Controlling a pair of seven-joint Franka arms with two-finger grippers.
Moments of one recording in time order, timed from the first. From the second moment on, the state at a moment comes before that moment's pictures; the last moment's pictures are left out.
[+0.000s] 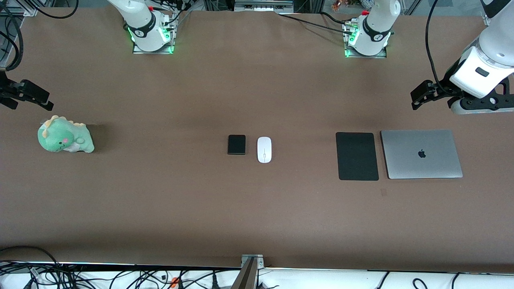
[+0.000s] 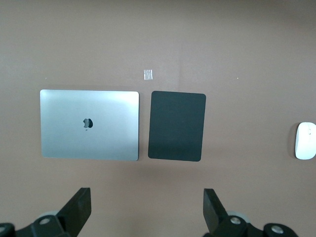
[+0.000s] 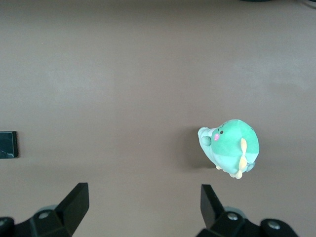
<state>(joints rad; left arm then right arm) 0.22 0.01 -0.35 -1.62 0.04 1.63 -0.20 -0.02 0.02 -0.05 -1.60 0.01 1.68 -0.04</state>
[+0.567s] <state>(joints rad) 0.22 0.01 -0.36 -1.62 0.04 1.63 -0.20 -0.02 0.02 -0.05 -1.60 0.01 1.68 -0.04</state>
